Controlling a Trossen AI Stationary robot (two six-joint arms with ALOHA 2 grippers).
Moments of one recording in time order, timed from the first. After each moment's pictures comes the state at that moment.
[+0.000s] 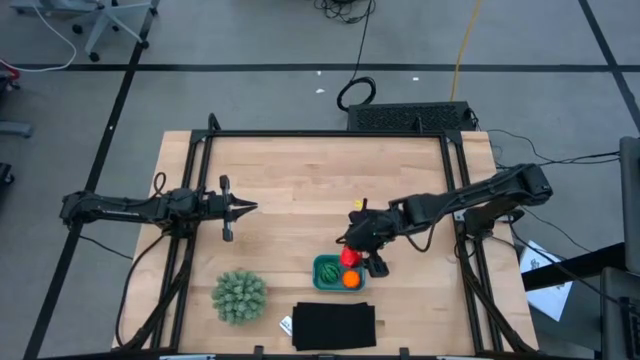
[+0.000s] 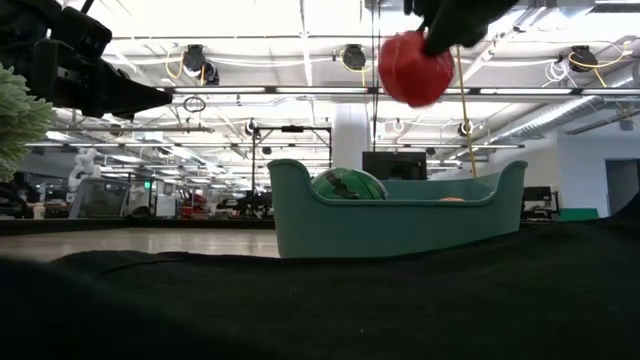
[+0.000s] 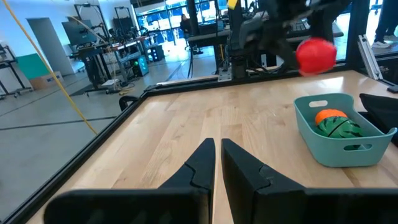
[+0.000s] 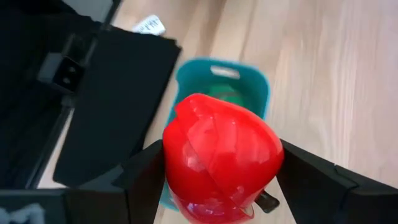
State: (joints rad) left arm -0.01 0.27 0.04 0.18 -0.13 0.17; right arm 0.20 1.52 1.12 -0.47 -0.20 0.05
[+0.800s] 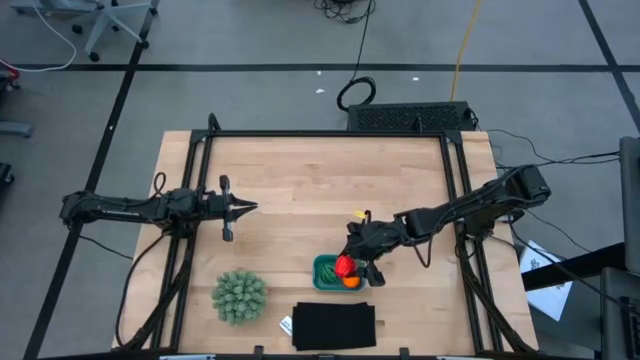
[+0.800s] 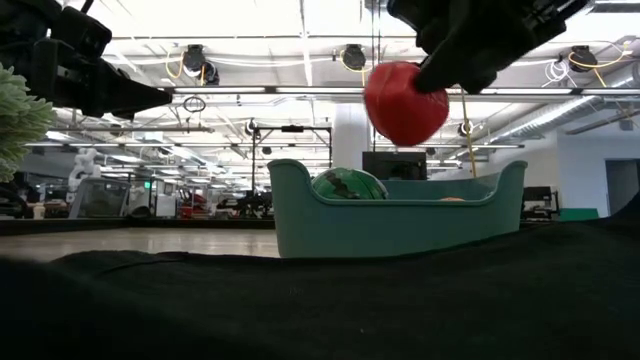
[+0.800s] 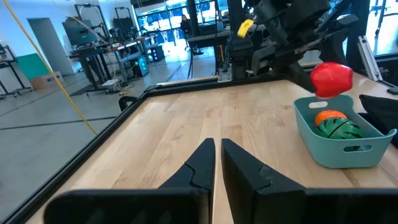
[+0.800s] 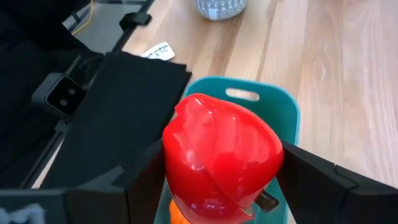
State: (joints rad) left arm -0.01 0.27 0.04 0.18 -0.13 0.17; right arm 0.25 1.54 0.83 0.05 -0.18 0.11
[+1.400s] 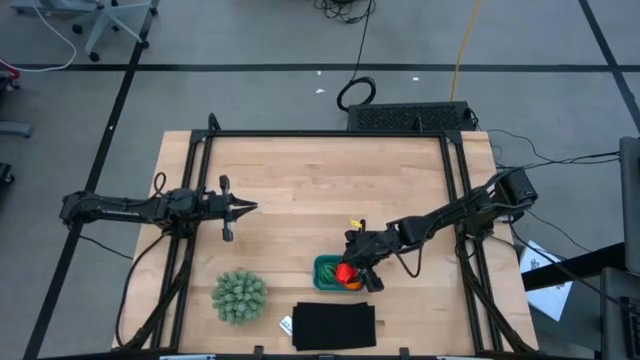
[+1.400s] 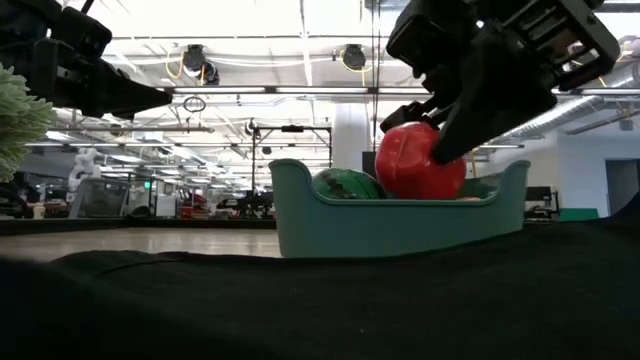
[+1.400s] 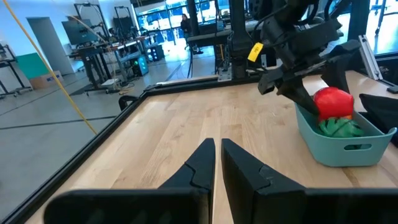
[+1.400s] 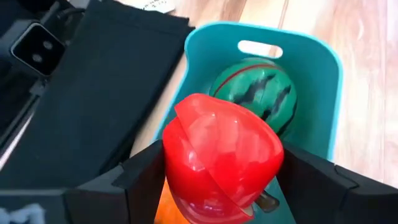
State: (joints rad) left arm -0.01 0.27 0.04 0.18 -0.13 0.17; right arm 0.28 1.66 0.82 0.10 -0.18 0.08
